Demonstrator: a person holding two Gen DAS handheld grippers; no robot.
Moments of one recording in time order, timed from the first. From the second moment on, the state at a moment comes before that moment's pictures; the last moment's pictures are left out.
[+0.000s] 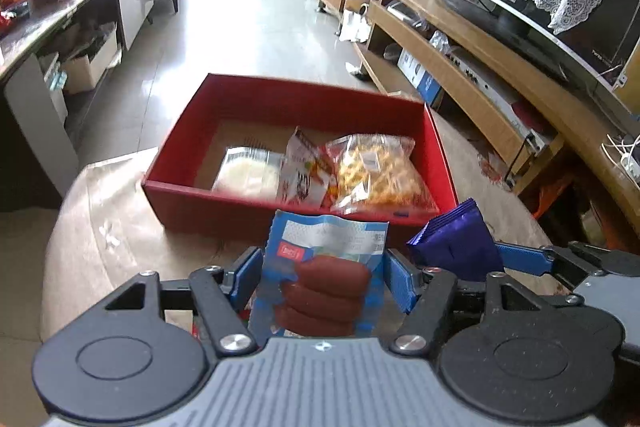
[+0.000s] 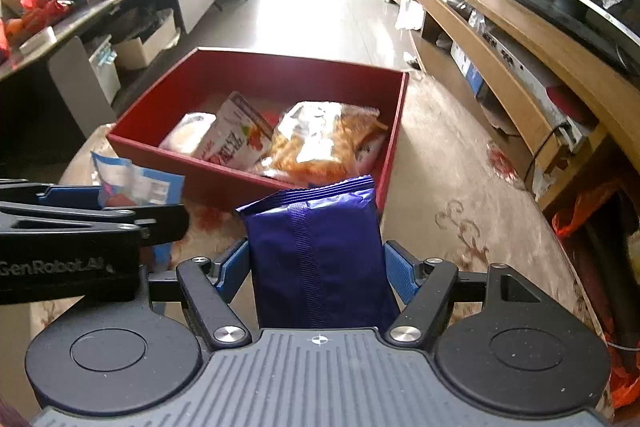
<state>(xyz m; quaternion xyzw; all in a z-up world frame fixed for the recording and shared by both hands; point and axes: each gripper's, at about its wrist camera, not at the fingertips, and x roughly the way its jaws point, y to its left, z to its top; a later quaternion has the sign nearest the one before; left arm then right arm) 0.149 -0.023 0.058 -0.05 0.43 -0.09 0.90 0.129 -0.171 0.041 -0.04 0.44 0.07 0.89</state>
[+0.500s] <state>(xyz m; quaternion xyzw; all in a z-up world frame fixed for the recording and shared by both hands) 0.190 -0.025 0.066 -0.06 0.42 -0.08 0.90 0.163 -0.175 0.052 -0.01 0.42 0.06 0.91</state>
